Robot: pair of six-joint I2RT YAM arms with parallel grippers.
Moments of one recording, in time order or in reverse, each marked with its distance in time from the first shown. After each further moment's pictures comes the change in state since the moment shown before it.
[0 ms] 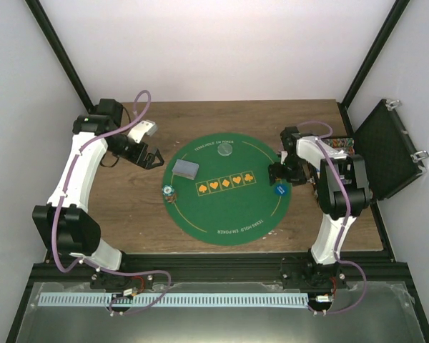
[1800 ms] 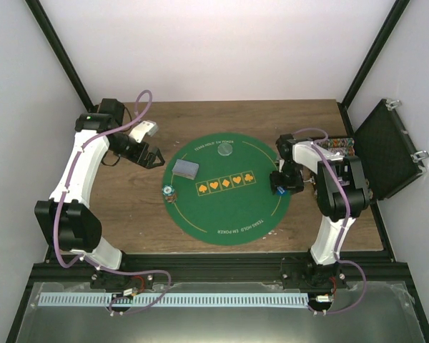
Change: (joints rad) left arm 0.000 0.032 0.010 -0.007 0.000 0.000; right arm 0.045 -0.023 -0.095 -0.017 0.035 0.029
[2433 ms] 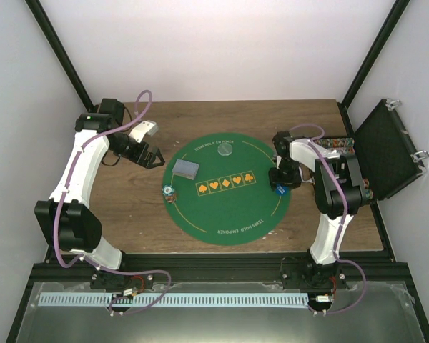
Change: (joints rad) left arm 0.000 0.000 0.000 0.000 0.000 0.000; right arm 0.022 0.034 0.053 0.006 0.054 -0.008
